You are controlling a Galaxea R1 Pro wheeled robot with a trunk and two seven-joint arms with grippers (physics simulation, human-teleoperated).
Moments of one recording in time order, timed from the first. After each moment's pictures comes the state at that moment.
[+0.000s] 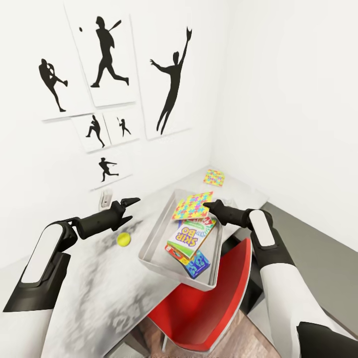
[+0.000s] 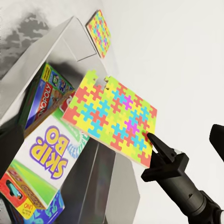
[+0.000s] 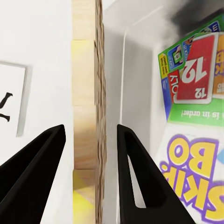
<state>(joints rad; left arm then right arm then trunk) -0.62 0.15 0.03 -1.51 1.58 0.87 0.43 -0.87 0.08 -0.18 -0.99 -0.92 0.90 -0.09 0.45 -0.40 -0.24</state>
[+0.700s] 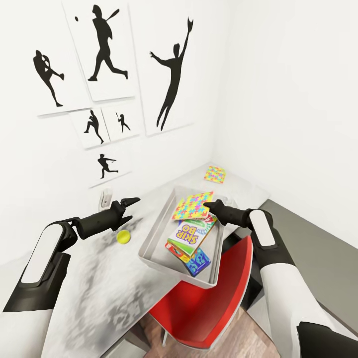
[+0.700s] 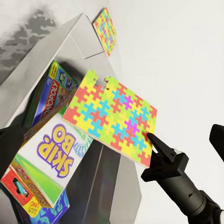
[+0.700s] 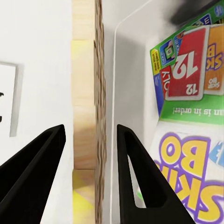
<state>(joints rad) -0.62 0.15 0.03 -1.51 1.58 0.87 0.43 -0.87 0.08 -0.18 -0.99 -0.92 0.90 -0.09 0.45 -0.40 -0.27</state>
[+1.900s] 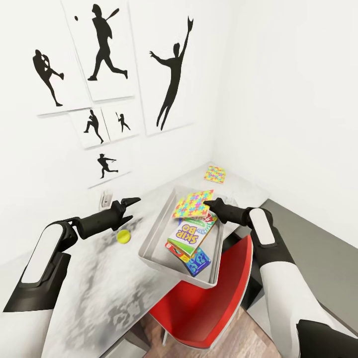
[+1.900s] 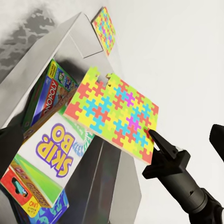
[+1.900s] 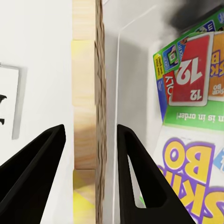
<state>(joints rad) -0.62 0.15 0.03 -1.52 1.58 0.87 0.43 -0.88 0.08 -0.19 -0.99 -0.92 0.89 -0.10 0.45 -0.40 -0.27</state>
